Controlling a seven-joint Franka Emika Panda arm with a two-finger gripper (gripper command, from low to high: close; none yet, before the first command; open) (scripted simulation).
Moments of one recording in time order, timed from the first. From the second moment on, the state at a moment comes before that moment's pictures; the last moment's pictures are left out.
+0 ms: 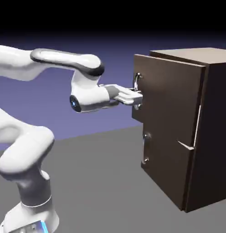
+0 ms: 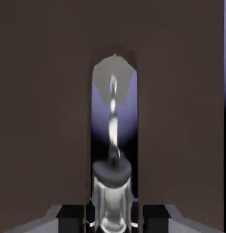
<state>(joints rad) -0.46 -0.91 0.71 -2.73 2.76 2.62 1.67</state>
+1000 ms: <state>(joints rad) -0.35 -1.12 -0.25 -3.02 1.45 1.92 2.01</state>
